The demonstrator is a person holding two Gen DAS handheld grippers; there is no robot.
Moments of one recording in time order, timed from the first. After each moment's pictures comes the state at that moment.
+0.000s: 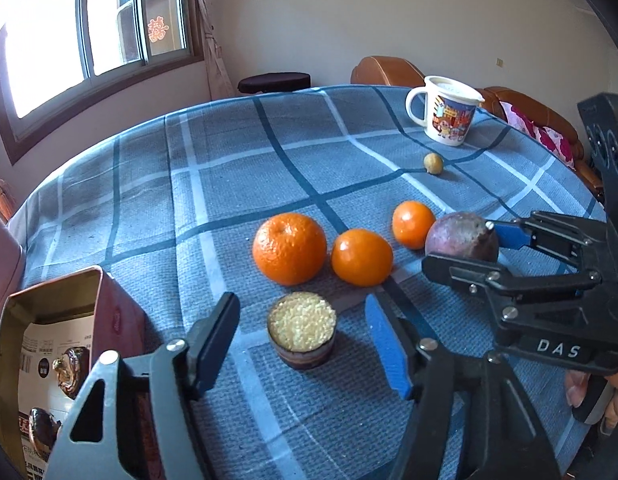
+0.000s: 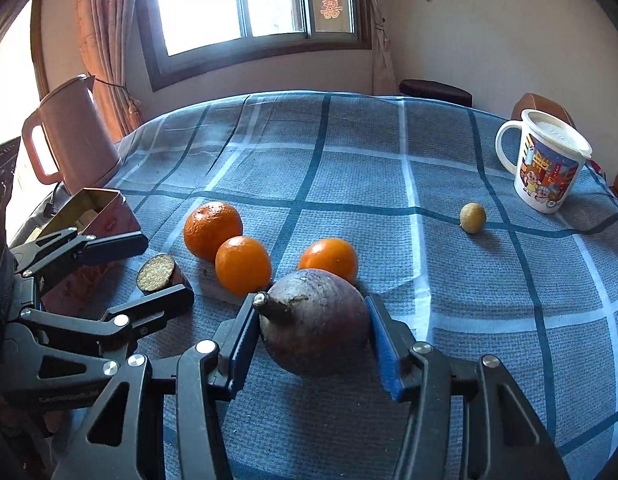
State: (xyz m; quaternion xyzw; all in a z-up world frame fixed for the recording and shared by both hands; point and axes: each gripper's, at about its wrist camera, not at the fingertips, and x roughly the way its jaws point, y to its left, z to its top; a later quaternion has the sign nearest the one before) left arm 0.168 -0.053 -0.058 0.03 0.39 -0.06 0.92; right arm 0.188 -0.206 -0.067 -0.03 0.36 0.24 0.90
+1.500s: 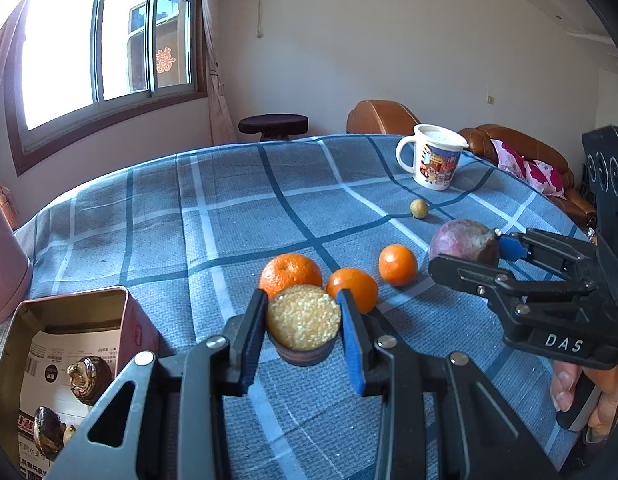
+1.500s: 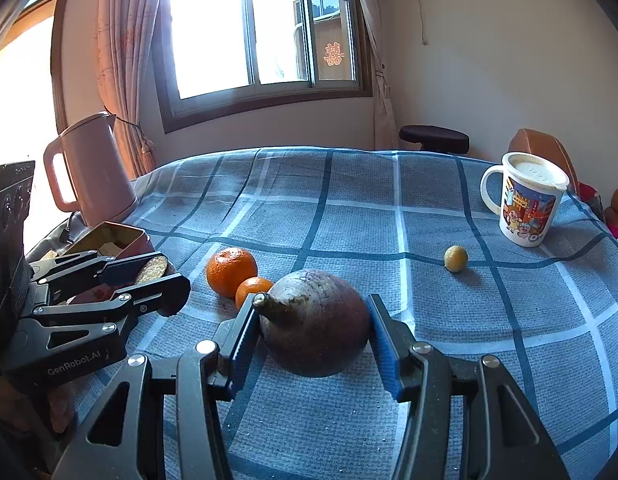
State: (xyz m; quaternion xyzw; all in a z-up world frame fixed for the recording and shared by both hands) left arm 0.142 -0.044 -0.036 0.01 0.30 -0.06 0.95; right arm 0.163 -0.217 -0.046 -0.02 0.28 0.25 0.93
